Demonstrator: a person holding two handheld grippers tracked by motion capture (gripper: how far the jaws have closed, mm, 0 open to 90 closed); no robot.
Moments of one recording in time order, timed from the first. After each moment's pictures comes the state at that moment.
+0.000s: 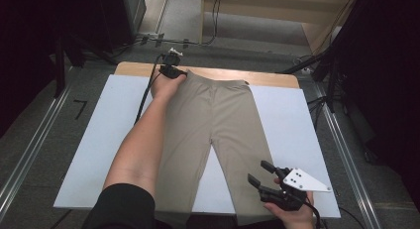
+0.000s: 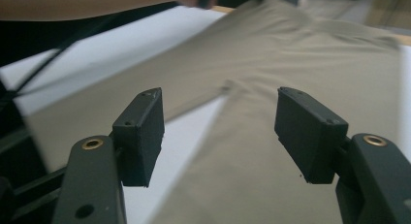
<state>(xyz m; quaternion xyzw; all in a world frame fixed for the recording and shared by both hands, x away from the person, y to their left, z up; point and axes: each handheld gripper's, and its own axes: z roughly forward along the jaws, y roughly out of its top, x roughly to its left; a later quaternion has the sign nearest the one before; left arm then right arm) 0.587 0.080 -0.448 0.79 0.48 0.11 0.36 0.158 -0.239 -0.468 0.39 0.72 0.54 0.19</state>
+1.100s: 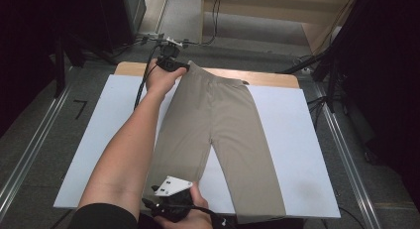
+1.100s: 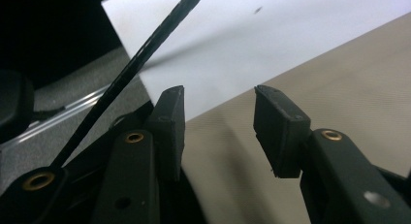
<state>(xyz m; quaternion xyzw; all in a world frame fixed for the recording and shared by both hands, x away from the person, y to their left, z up) 0.556 0.078 -0.400 0.80 0.44 0.11 0.38 0.174 0.020 -0.503 0.30 0.84 0.45 0.05</state>
